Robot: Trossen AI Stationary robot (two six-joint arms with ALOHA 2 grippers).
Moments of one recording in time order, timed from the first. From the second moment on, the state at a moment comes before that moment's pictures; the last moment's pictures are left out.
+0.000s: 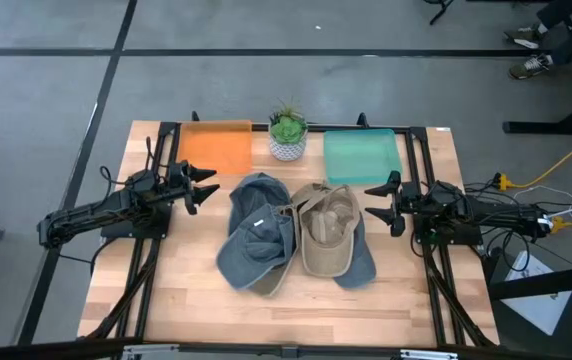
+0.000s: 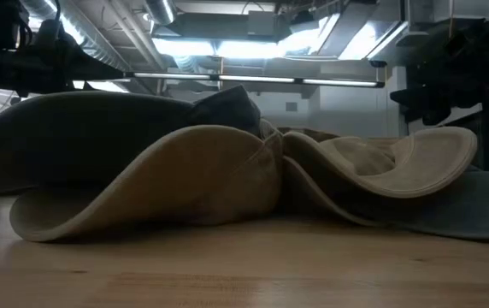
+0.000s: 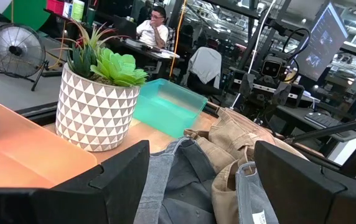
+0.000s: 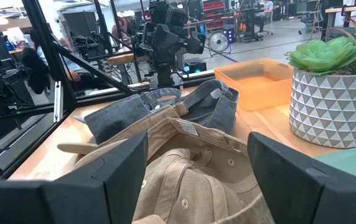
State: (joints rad) left arm 0.34 0.00 0.01 0.00 -0.01 -0.38; right arm -0.08 0.05 0.01 0.02 0.01 0.15
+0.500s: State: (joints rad) left arm 0.34 0.00 0.01 0.00 -0.01 -0.38; right arm -0.08 0.50 0.70 -0.58 0.00 0.15
